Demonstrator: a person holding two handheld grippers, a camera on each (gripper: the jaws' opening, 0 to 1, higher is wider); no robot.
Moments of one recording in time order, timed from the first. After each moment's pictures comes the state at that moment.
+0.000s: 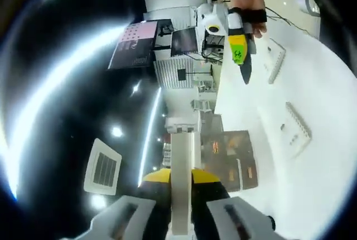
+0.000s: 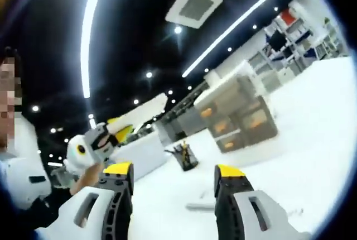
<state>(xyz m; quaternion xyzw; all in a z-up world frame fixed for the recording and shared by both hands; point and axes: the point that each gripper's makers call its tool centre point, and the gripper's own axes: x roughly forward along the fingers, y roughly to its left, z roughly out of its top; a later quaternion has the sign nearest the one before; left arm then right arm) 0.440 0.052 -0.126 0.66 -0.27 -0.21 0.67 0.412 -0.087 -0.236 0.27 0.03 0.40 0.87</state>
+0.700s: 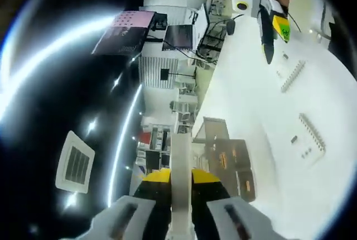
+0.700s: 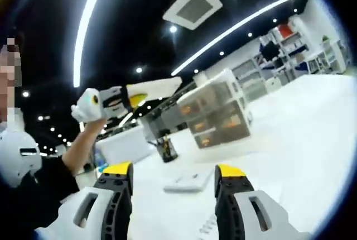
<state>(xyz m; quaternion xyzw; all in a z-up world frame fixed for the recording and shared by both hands) 0.506 -0.005 -0.109 0.64 -0.19 -0.30 0.68 0.392 -0.140 -0.258 0.23 0.04 0.36 0.90</state>
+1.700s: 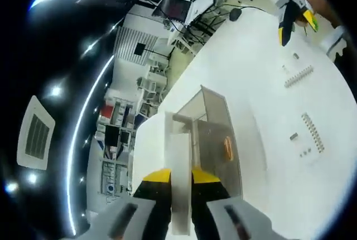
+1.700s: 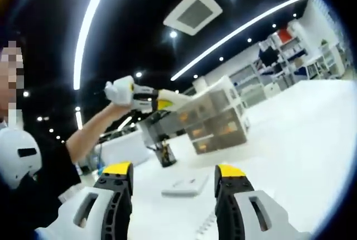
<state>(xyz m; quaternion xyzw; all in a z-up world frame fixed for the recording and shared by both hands) 0.596 -0.015 -0.139 0.62 -0.01 -0.36 0.69 0.388 -0.147 -0.252 0.23 0.02 0.36 0.91</state>
